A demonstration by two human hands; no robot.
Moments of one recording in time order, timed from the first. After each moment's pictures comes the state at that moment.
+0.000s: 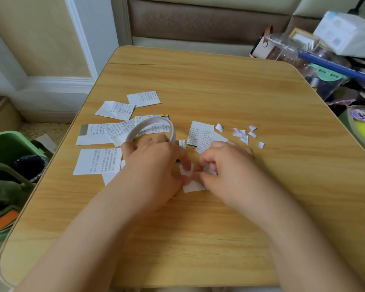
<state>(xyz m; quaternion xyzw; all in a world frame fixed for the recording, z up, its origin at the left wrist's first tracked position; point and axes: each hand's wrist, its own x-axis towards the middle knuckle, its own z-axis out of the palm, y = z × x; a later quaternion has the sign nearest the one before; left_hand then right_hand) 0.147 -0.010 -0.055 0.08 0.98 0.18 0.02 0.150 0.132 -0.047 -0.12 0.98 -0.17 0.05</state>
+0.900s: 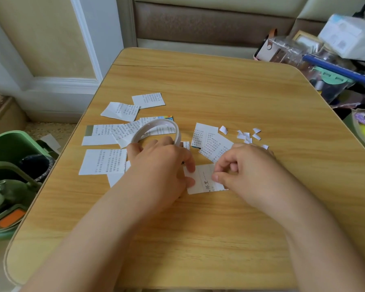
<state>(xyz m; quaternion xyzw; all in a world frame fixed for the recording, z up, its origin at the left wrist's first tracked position) 0.147 -0.010 -0.057 0.08 0.98 0.19 0.03 0.152 0.149 -0.039 -0.07 0.97 -0.22 0.07</state>
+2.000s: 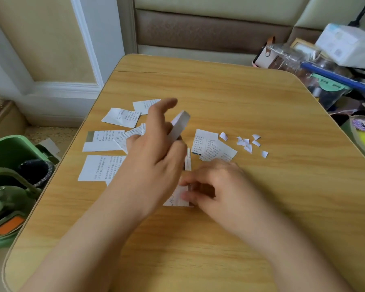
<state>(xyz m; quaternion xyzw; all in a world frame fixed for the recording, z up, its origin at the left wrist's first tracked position) 0.159 -0.022 -0.041 0.11 0.83 0.54 -0.09 0.163 0.125 -0.057 -0.22 0.94 -0.26 0.02</state>
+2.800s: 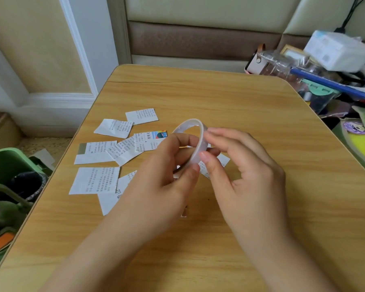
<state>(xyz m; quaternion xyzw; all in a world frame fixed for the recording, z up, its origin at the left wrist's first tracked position) 0.165 -0.005 -0.040 0.16 0.73 0.66 0.00 0.162 0.130 -0.048 -0.15 0.84 -0.37 -0.36</state>
